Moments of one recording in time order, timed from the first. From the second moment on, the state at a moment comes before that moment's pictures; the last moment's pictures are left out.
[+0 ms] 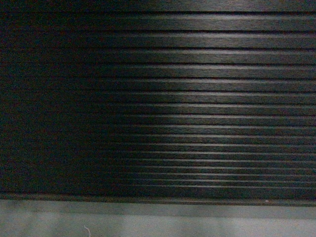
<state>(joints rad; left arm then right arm) 0.00 0.01 0.01 0.00 0.00 0.00 0.00 0.00 0.01 0.00 0.00 0.00</state>
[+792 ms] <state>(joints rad) 0.00 0.01 0.01 0.00 0.00 0.00 0.00 0.00 0.01 0.00 0.00 0.00</state>
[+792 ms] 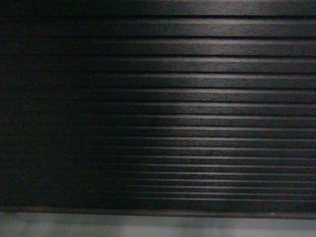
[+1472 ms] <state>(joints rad) 0.00 0.01 0.01 -0.01 0.00 0.00 0.00 0.00 0.01 -0.01 0.00 0.00</state>
